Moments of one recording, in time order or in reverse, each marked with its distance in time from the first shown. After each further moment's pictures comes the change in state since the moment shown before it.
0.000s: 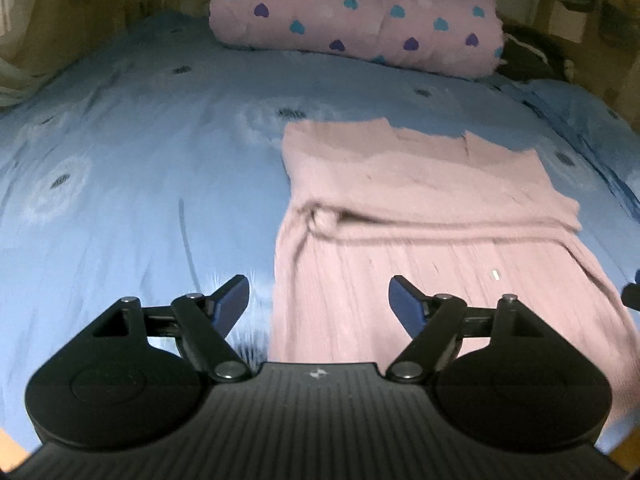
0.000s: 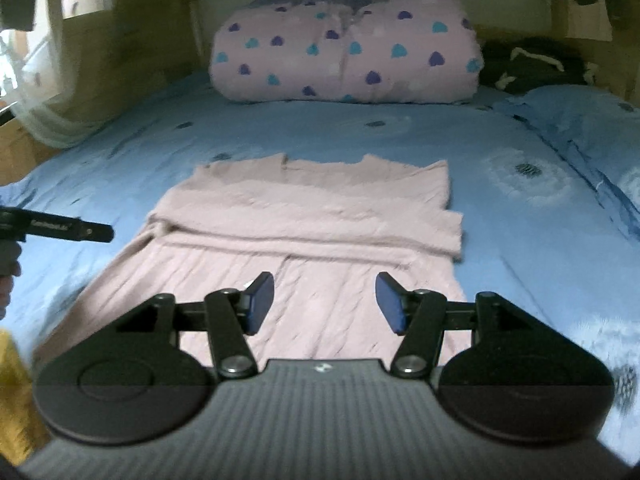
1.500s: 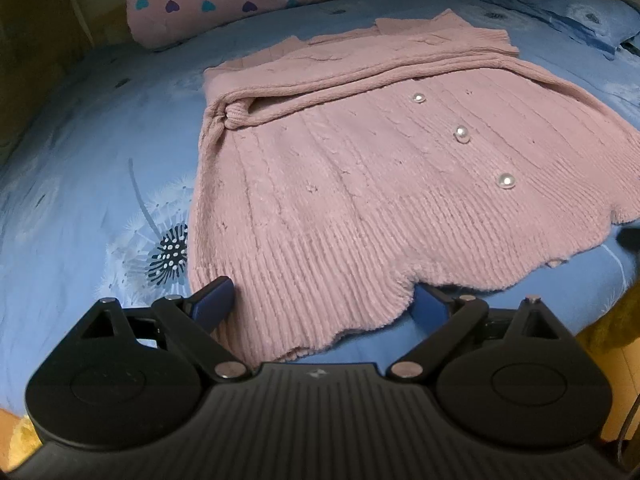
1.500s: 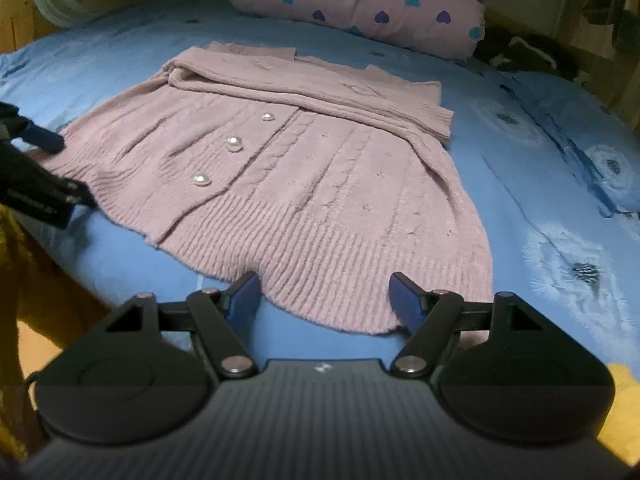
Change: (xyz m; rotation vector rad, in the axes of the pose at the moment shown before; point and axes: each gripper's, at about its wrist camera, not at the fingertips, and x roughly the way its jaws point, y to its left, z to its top) left arm -0.001 -0.060 -0.108 0.353 0.079 0.033; right arm -0.036 0.046 -0.104 -0.206 0.171 -0.160
